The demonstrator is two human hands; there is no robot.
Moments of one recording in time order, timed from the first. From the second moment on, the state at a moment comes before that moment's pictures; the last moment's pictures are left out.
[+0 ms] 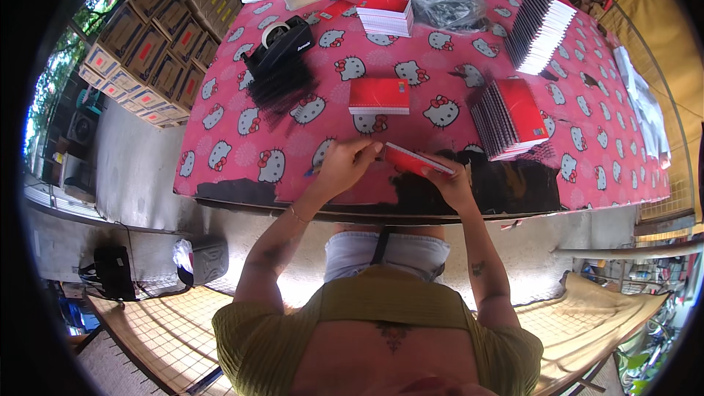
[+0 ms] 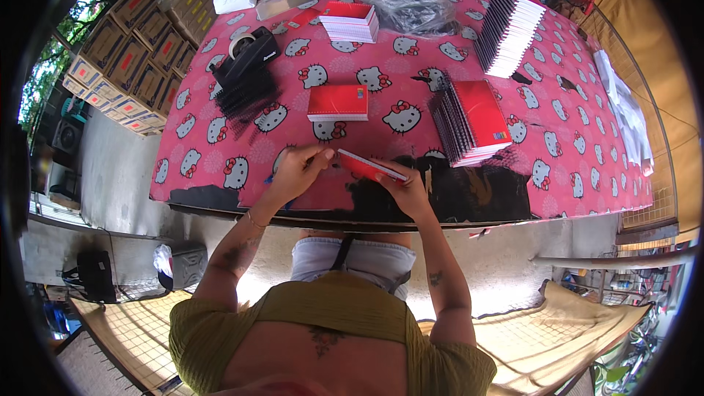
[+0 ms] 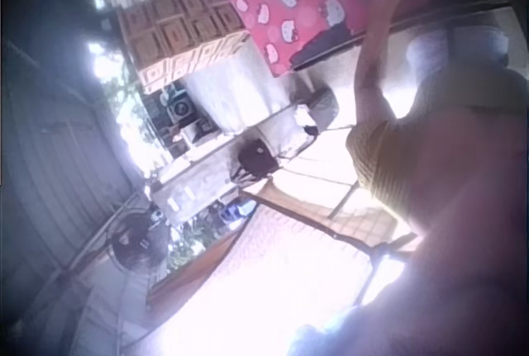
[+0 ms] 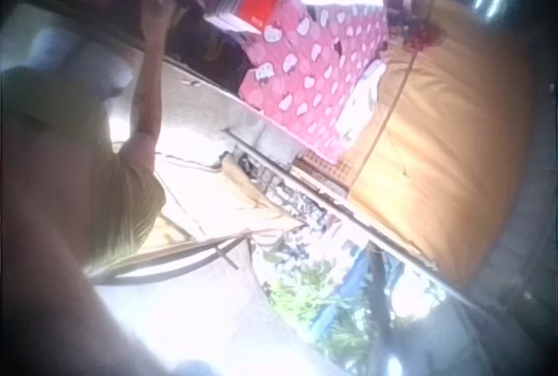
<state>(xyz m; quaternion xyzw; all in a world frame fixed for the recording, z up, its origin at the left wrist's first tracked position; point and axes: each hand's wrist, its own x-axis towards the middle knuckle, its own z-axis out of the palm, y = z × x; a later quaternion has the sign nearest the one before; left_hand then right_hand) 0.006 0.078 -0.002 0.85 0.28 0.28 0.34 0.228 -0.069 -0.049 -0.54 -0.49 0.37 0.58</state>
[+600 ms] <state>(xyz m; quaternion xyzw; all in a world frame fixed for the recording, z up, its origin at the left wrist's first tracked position) 0.023 0.101 0.028 0.94 0.09 0.22 0.26 0.225 -0.081 -0.037 -0.57 -0.50 0.34 0.56</state>
